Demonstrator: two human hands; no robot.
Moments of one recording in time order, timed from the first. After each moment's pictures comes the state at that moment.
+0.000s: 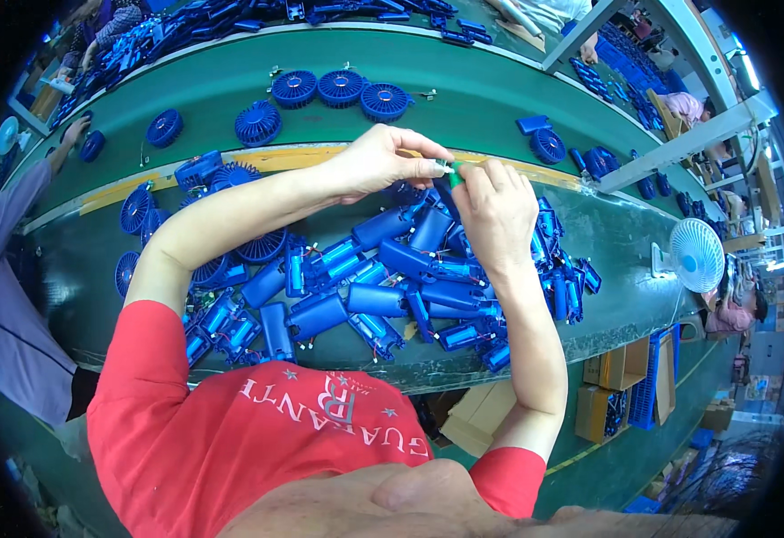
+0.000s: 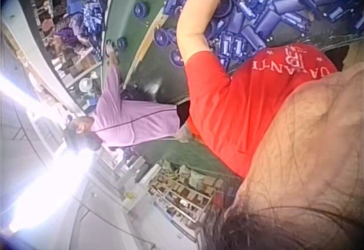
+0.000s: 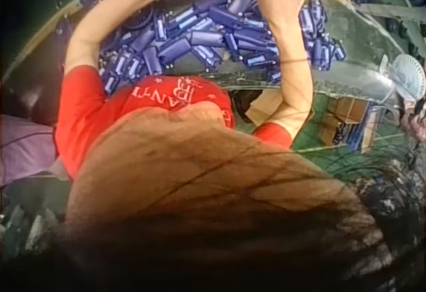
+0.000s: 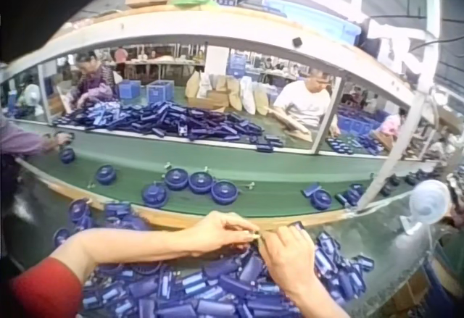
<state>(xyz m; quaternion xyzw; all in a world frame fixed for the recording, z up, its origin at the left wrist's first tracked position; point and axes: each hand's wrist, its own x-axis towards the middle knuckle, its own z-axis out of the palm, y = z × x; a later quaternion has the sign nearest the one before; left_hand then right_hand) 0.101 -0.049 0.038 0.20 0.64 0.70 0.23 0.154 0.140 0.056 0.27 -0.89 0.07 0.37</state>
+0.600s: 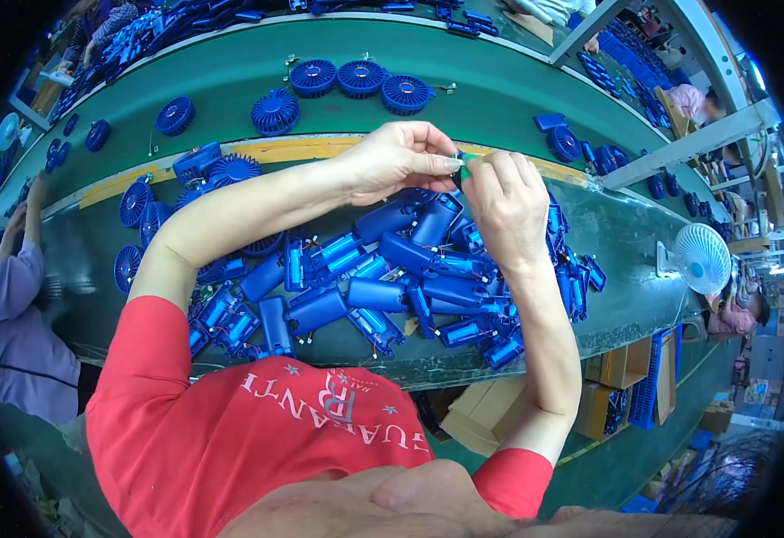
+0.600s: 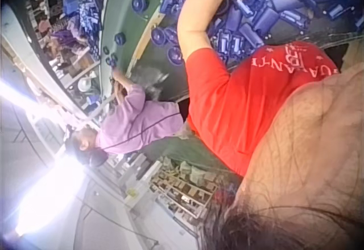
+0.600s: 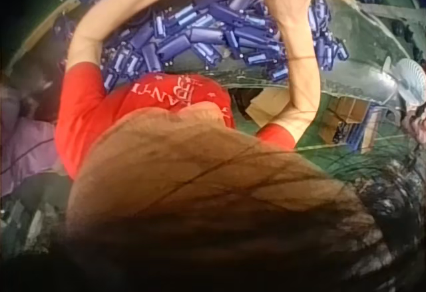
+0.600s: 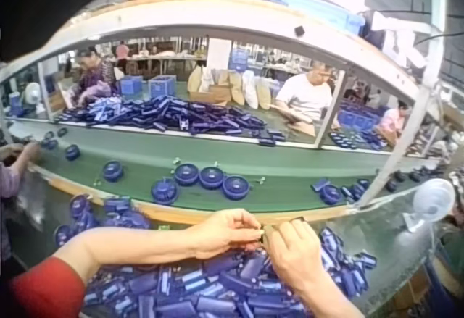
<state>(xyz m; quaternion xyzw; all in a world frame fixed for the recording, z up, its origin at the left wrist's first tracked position) 0.104 -0.037 0.034 0.15 0.49 0.81 0.30 0.146 0.147 0.062 0.35 -0.85 0.05 0.39</state>
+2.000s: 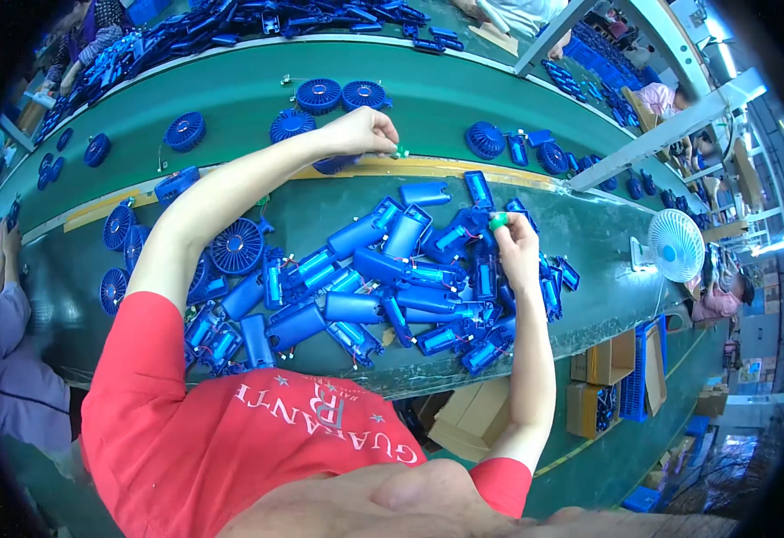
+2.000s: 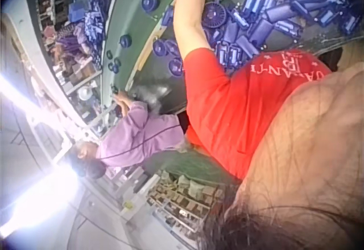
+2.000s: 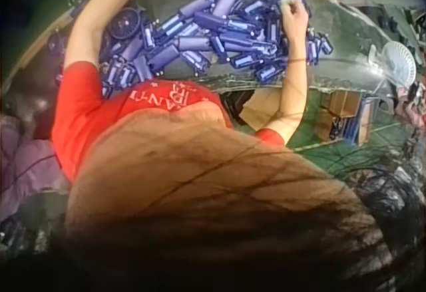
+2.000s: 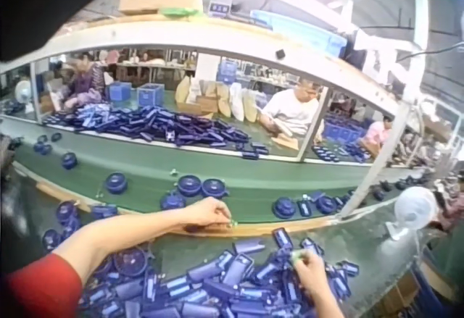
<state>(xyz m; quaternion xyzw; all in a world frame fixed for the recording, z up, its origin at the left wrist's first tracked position) -0.012 -0.050 -0.013 0.25 0.80 0.50 0.20 0.160 0.266 -0.025 -0.03 -0.85 0.51 0.10</state>
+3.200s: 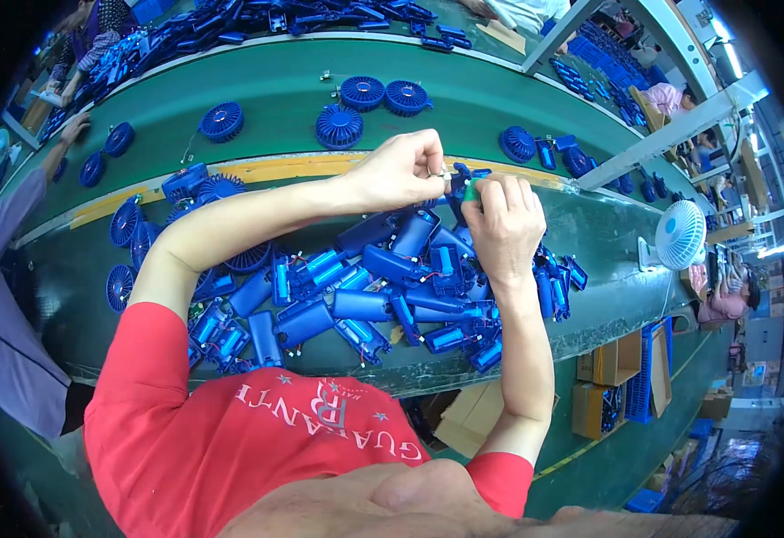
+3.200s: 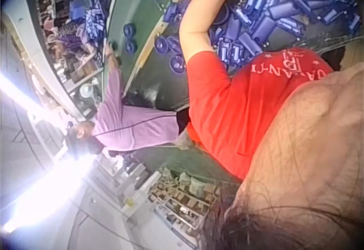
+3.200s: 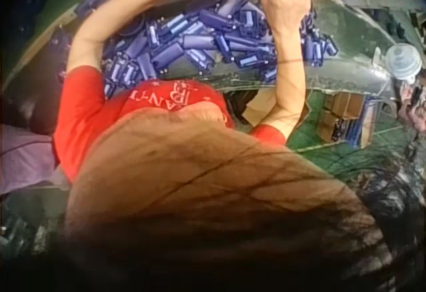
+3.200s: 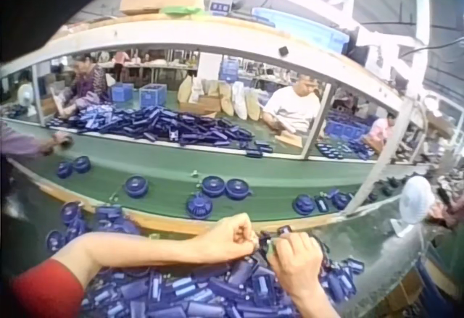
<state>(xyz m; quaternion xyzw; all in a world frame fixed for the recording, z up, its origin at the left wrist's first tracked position) 0.094 -0.014 0.031 0.34 0.67 0.65 0.12 0.163 0.172 0.059 0.24 -0.88 0.07 0.41</state>
